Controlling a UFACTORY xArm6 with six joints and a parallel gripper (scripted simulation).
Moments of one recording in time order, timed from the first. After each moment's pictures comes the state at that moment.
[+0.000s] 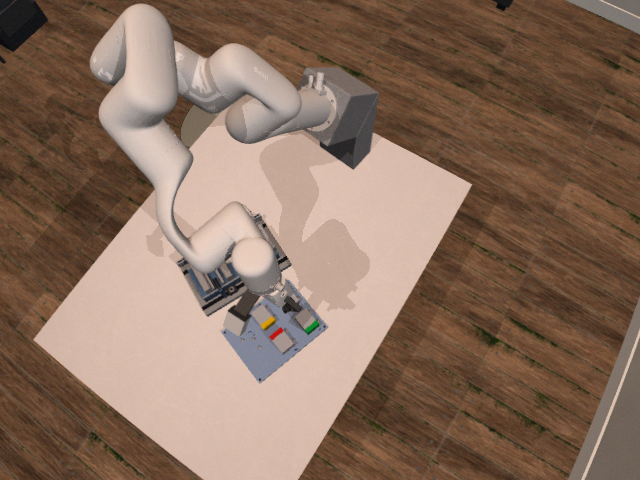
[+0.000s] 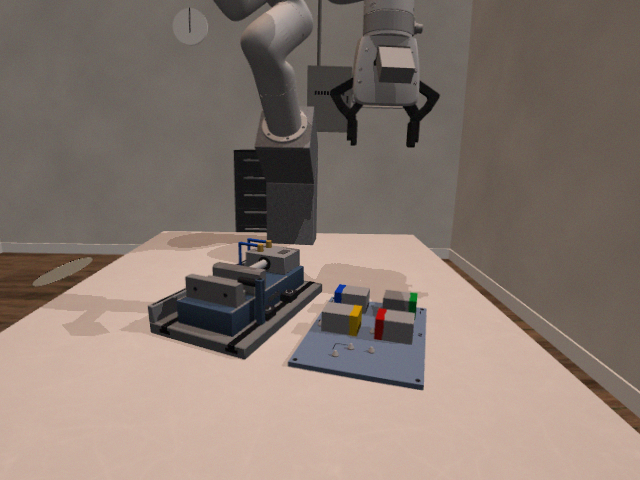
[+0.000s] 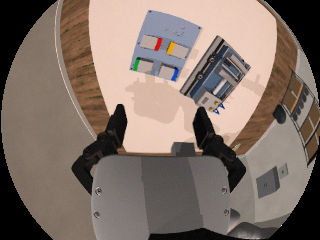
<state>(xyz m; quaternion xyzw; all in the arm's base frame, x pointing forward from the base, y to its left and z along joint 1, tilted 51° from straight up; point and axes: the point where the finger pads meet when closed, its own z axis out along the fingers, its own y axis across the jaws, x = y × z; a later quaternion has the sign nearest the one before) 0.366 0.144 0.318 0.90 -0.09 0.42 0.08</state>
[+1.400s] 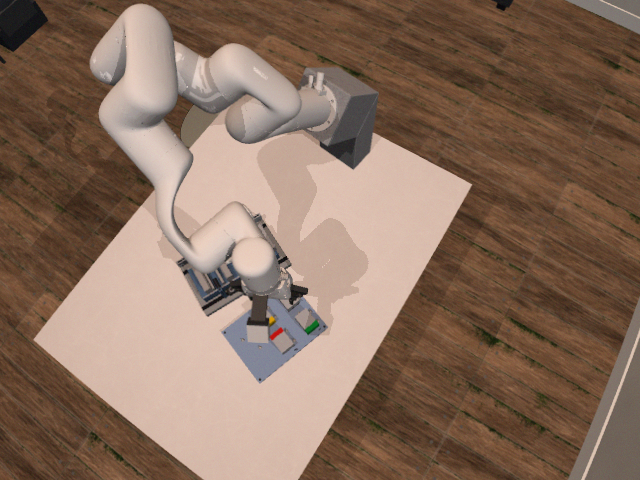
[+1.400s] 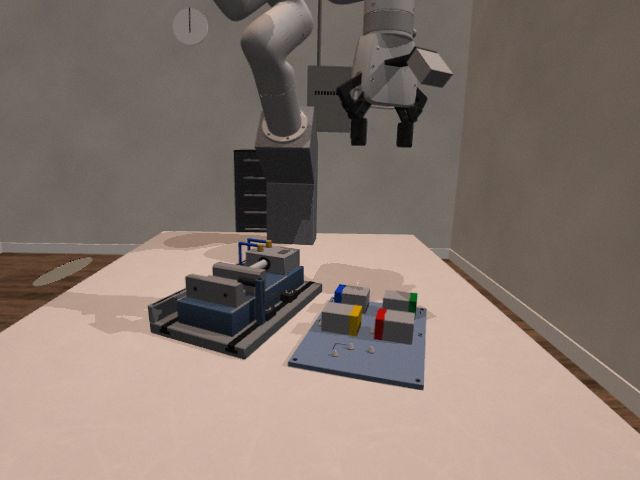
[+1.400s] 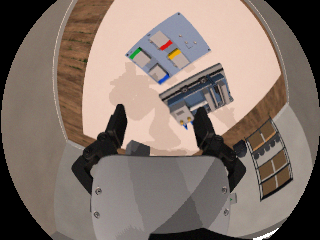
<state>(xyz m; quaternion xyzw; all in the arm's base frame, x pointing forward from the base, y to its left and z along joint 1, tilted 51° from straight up) 0.366 0.144 0.318 0.89 0.14 0.39 0.19</state>
